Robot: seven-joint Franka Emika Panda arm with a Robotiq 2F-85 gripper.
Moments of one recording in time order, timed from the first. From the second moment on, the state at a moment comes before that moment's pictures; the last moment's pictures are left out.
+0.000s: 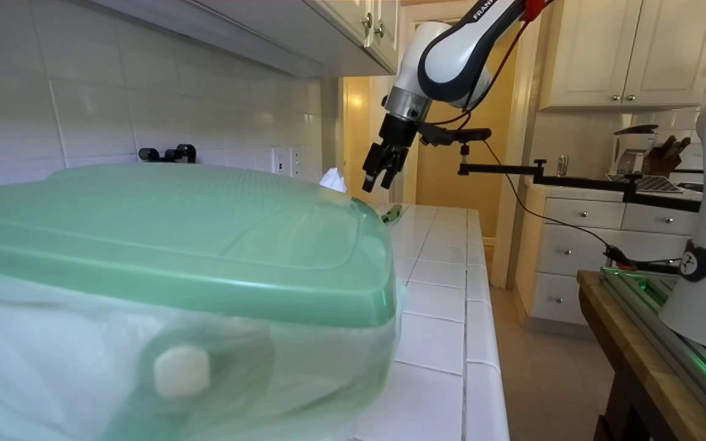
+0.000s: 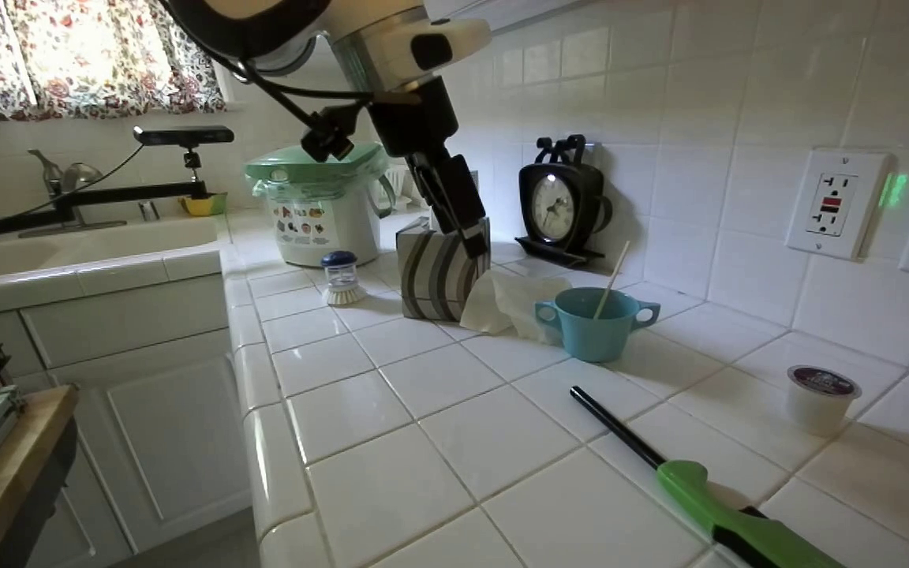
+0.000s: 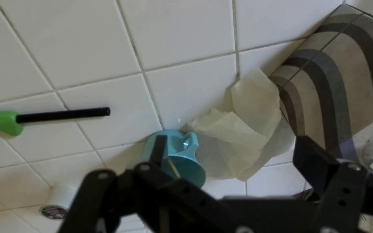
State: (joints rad) arm -0.06 0.11 -0.09 -2.30 0.09 2.78 -0.04
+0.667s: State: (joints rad) arm -0.07 0.30 -0.06 -2.11 0.13 2.82 0.05
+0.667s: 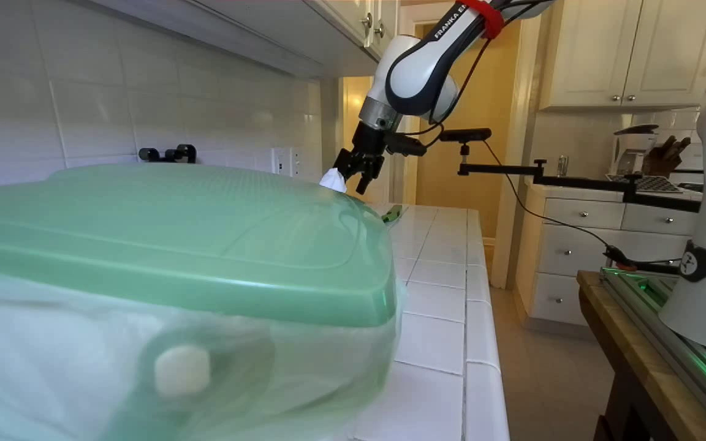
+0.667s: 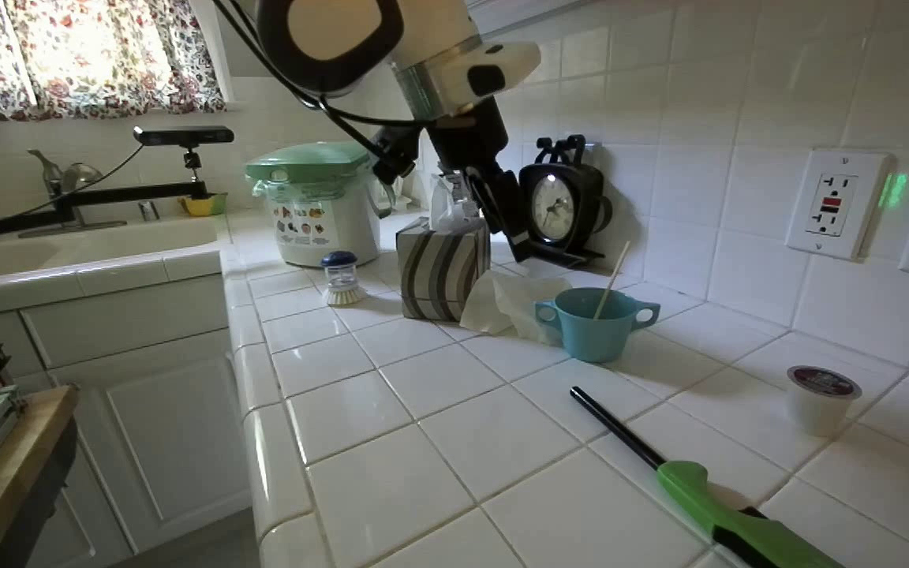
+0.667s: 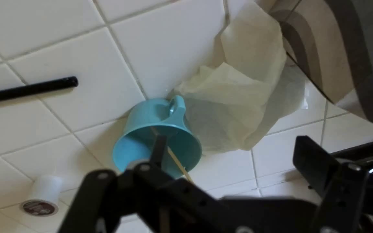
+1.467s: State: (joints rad) arm -0.07 0.47 -0.03 -1.91 0.16 2.64 0.09
